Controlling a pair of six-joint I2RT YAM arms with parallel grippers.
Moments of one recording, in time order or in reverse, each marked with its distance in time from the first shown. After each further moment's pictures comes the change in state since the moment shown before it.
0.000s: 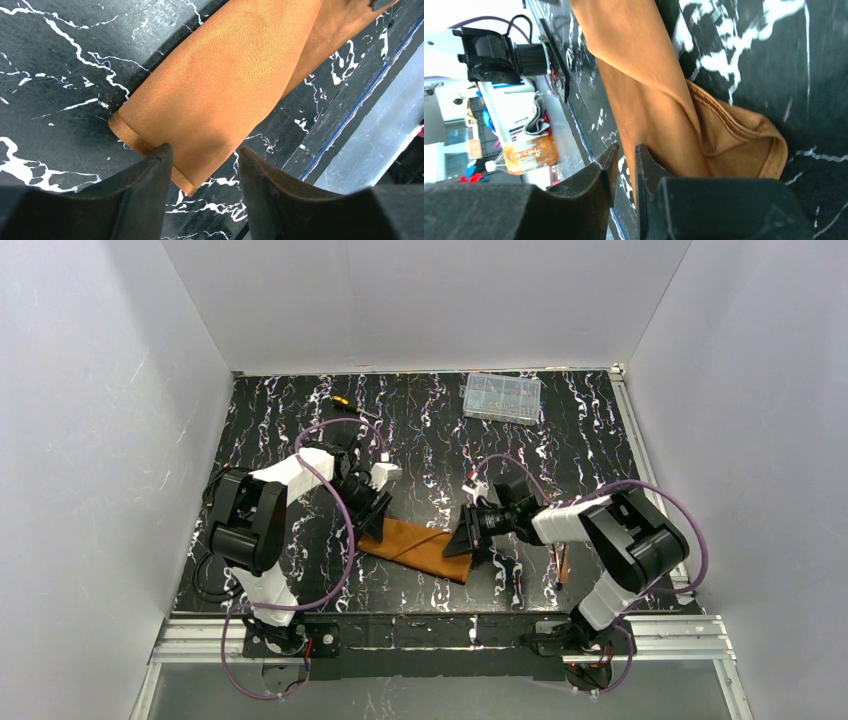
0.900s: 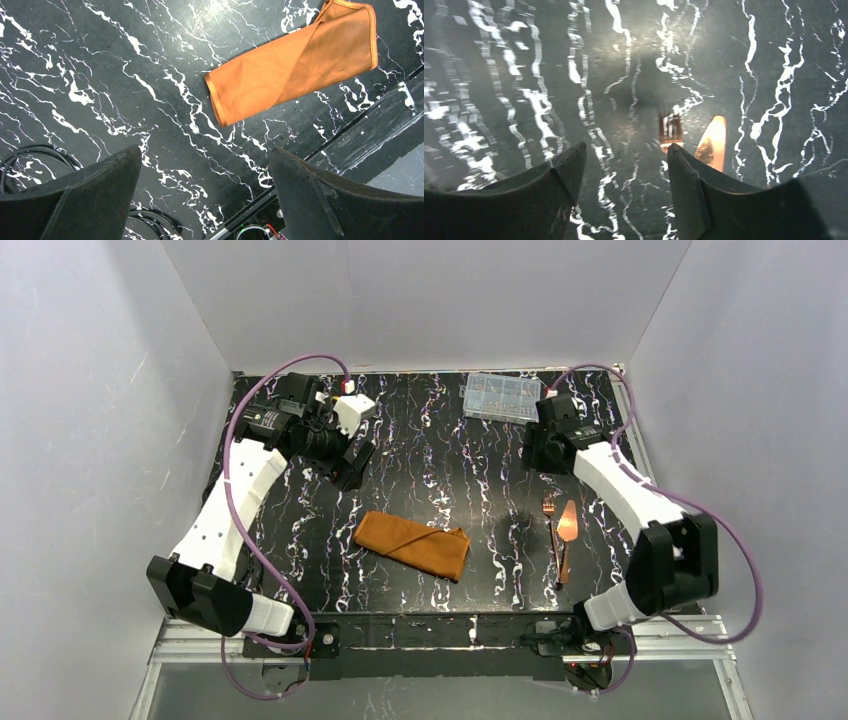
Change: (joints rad) left arm 0.004 -0.365 0.440 -0.298 -0.354 -0.090; right arm -0.270 -0.216 0.648 -1.051 1.057 -0.306
